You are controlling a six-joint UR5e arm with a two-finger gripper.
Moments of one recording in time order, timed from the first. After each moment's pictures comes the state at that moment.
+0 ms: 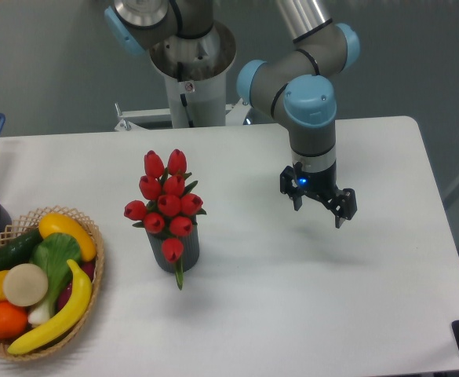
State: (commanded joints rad) arm 2.66 -1.87 -1.92 -0.62 1.59 1.27
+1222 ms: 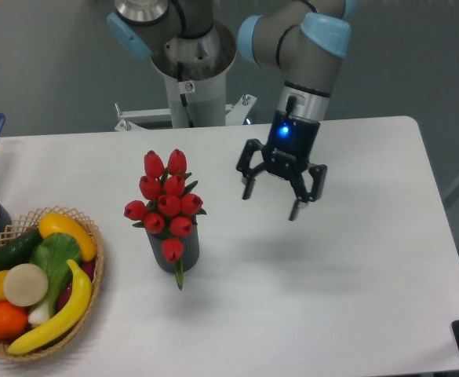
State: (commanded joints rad) arm 2.77 -1.62 -2.11 -0.61 0.65 1.25
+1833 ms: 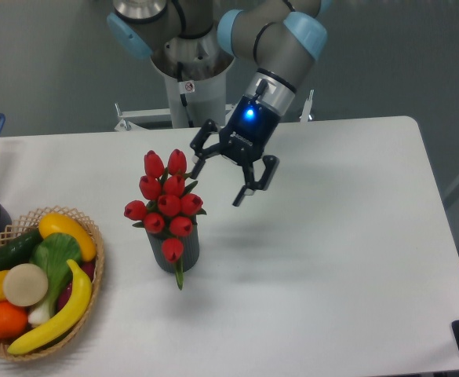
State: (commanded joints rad) arm 2.71 -1.63 -2.19 -0.61 0.51 1.22
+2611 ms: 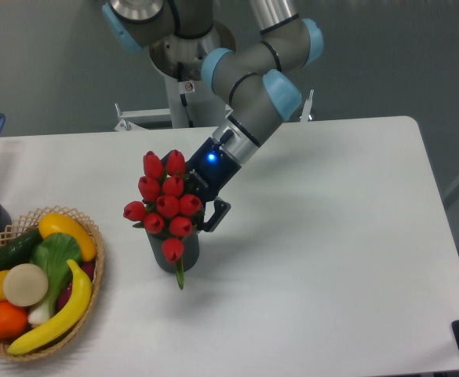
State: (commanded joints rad) arm 2.57 -1.79 -2.09 -0.61 0.46 1.23
